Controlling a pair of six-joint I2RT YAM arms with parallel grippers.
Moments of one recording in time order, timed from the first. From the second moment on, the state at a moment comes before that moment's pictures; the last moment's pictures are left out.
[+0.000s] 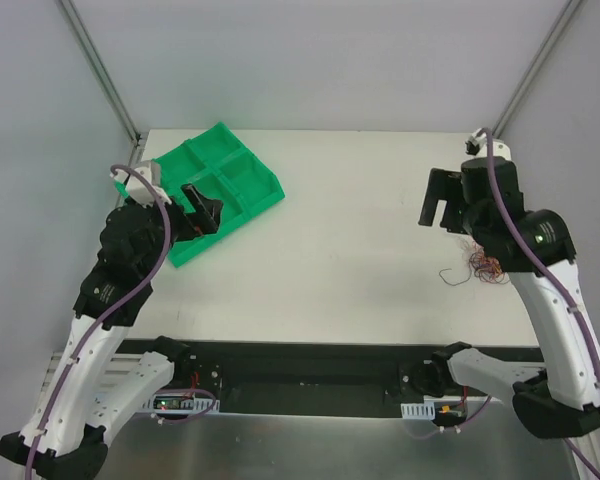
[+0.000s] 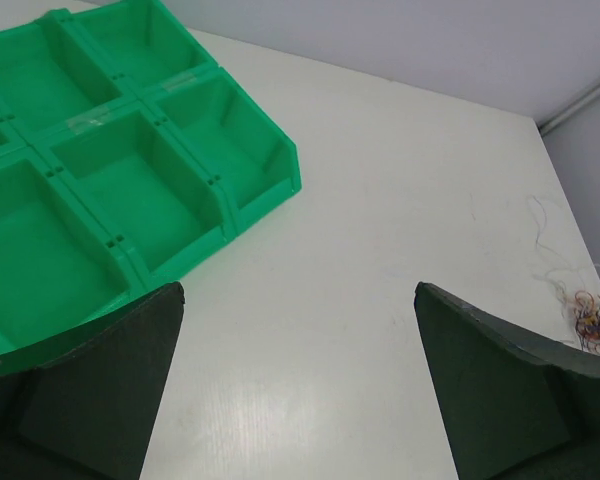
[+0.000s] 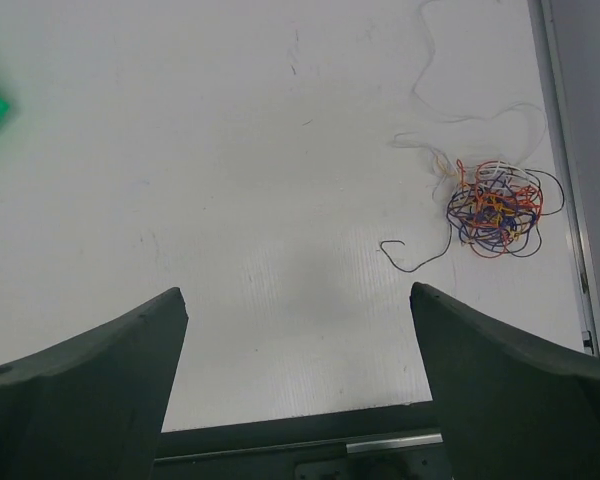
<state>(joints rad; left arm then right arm) -0.35 0.68 0.99 -0.50 -0.13 -0.44 0.43 1.06 1.57 -1.21 0.40 0.35</state>
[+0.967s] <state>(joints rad) -0.35 0.83 1.02 -0.82 0.06 -0.23 -0.50 1.75 1.44 -1.00 0.16 0.49</state>
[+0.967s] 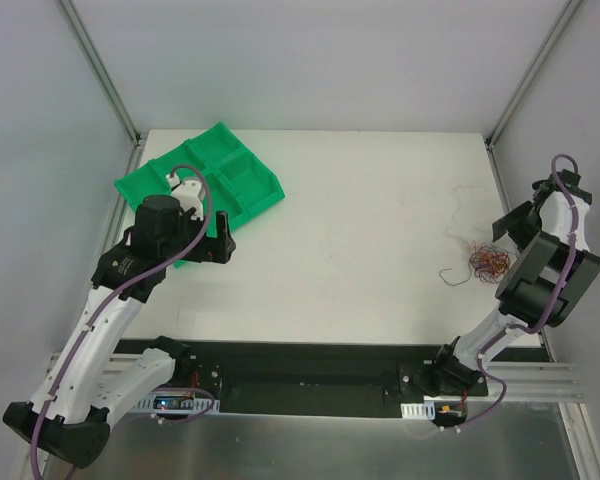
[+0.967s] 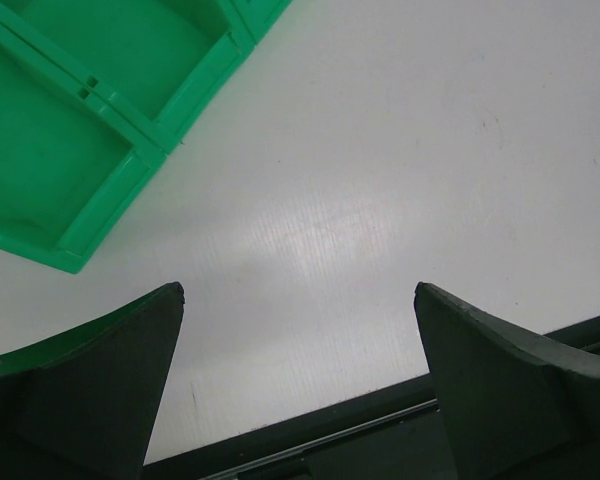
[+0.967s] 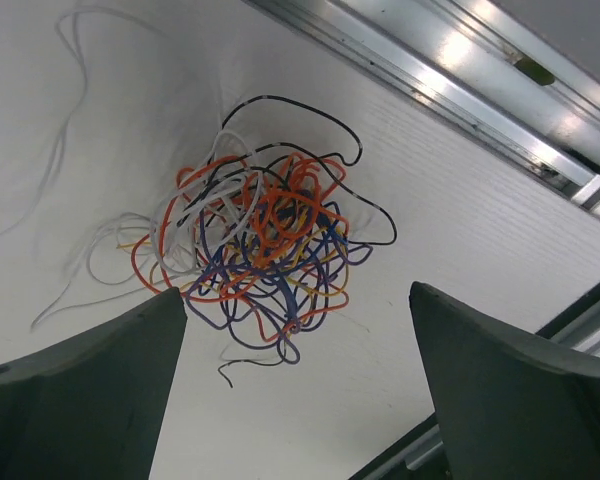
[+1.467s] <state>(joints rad) -0.35 0.94 1.08 -0.84 0.19 -0.28 -0.24 1.99 1.41 -0.89 -0.12 0.44</state>
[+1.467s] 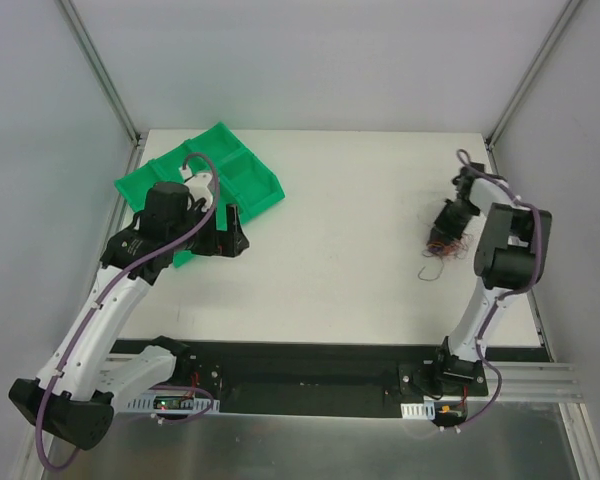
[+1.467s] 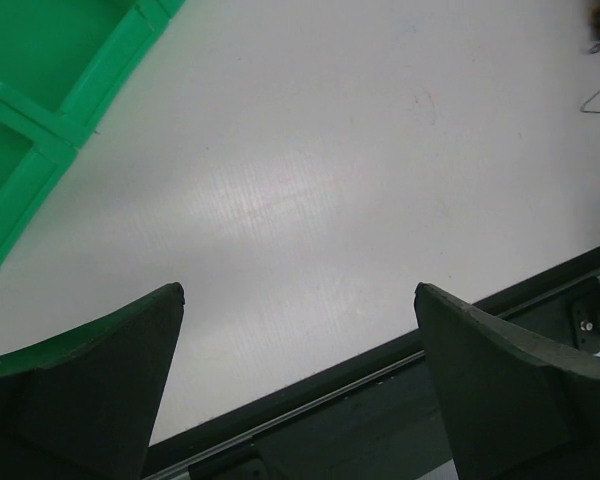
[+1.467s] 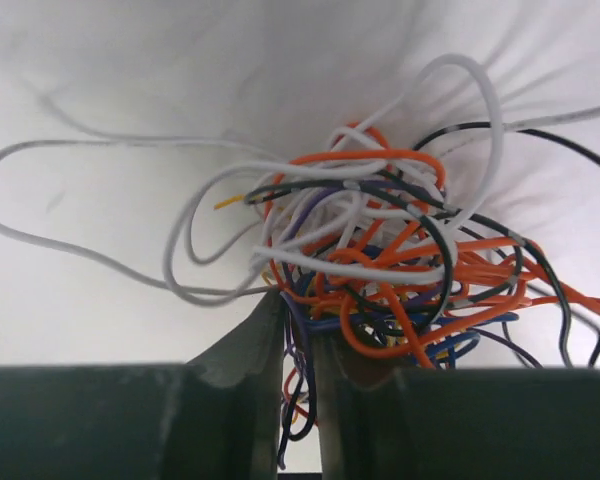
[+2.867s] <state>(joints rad) -0.66 1.80 1.16 -0.40 0.45 -0.27 0.45 1.47 0.99 -0.80 -0.32 0.23</state>
